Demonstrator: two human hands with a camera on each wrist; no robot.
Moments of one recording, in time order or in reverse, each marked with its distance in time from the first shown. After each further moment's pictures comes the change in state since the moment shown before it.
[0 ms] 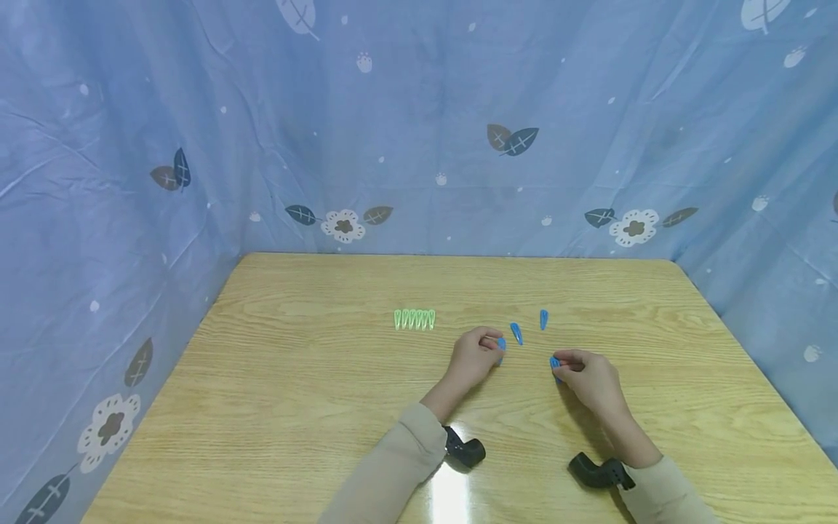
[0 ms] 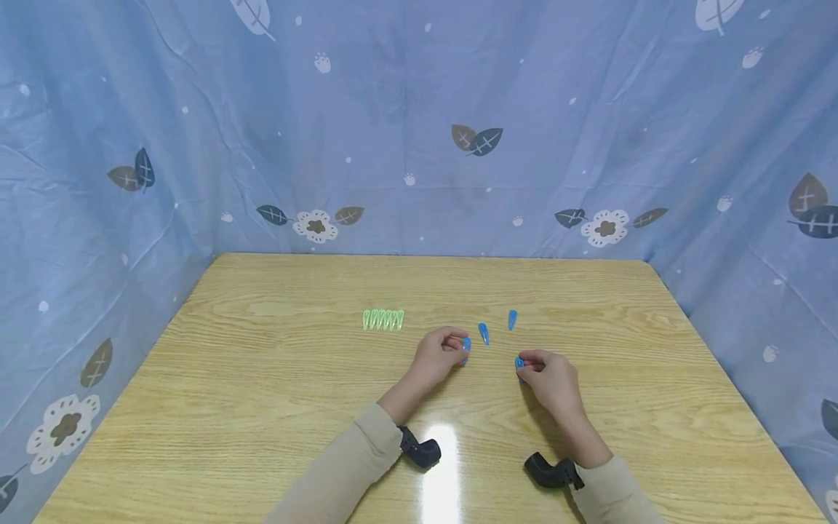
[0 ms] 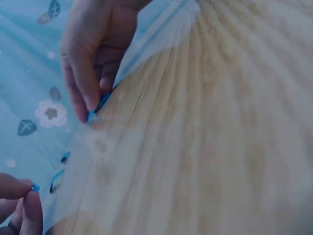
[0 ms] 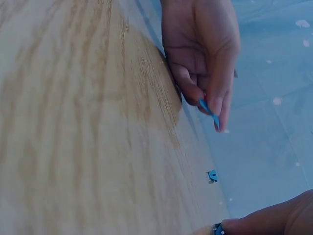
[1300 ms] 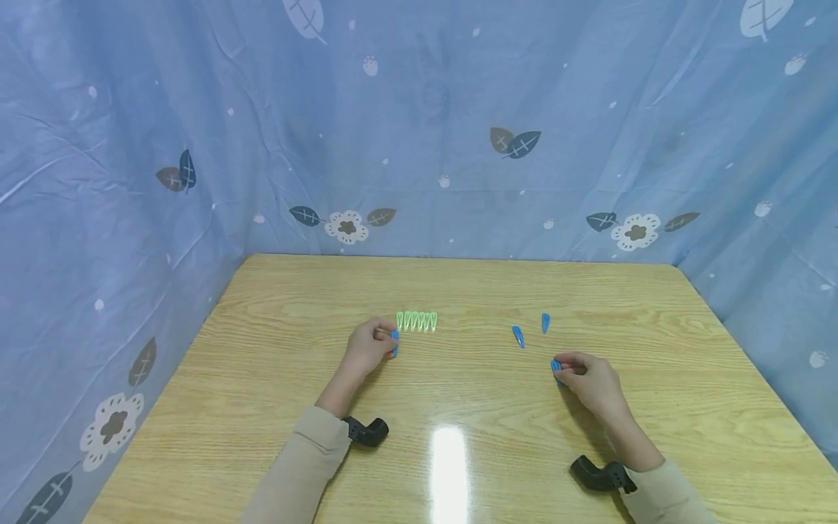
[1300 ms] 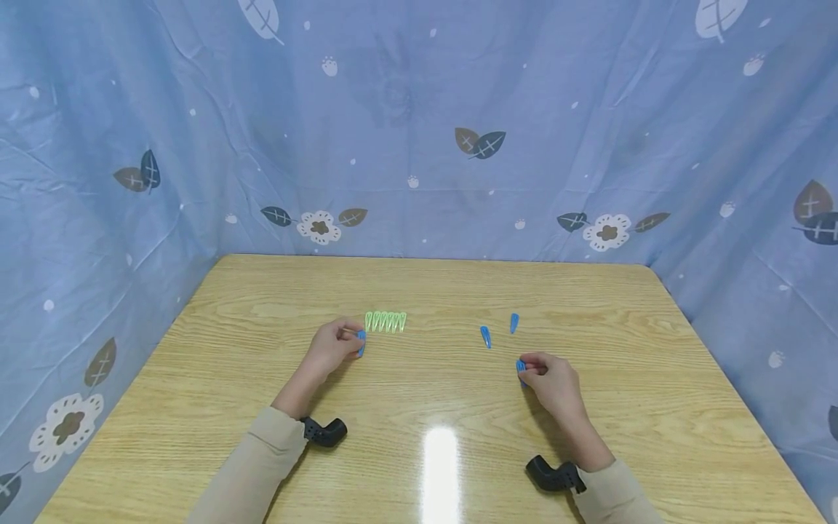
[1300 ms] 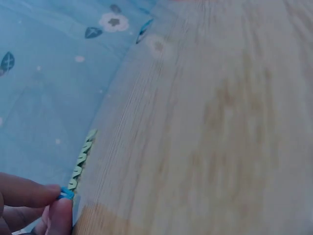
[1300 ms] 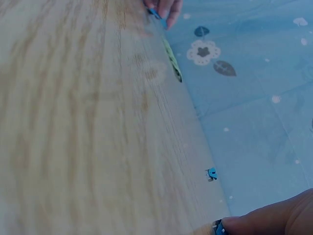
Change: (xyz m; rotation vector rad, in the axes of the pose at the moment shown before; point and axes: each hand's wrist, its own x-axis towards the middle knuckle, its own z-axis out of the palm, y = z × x) left_hand -0.030 -0.027 -0.160 0.079 0.150 -0.106; right_hand 0.000 0.004 0.000 0.044 -0.031 0.006
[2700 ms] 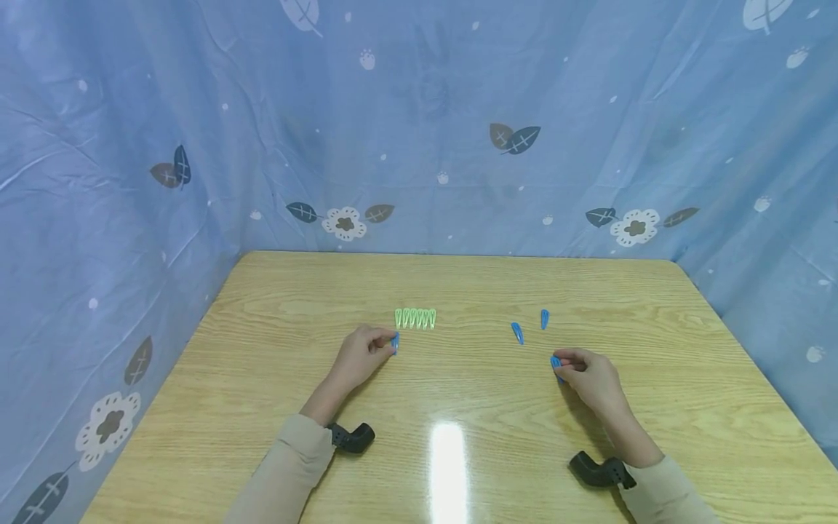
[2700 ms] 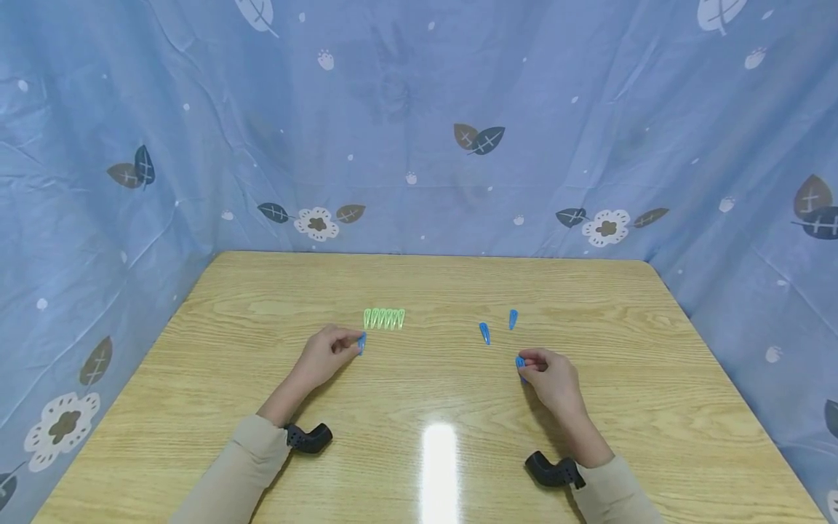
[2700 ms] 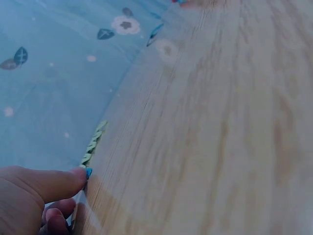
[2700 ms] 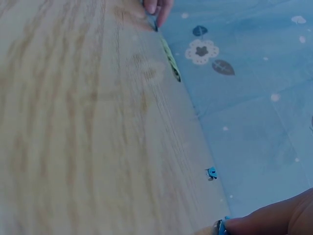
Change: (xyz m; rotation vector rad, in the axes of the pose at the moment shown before) left_hand -0.005 -0.026 -0.011 0.418 -0.042 0.269; right_hand 0.002 0.004 0.003 0.033 0.013 0.007
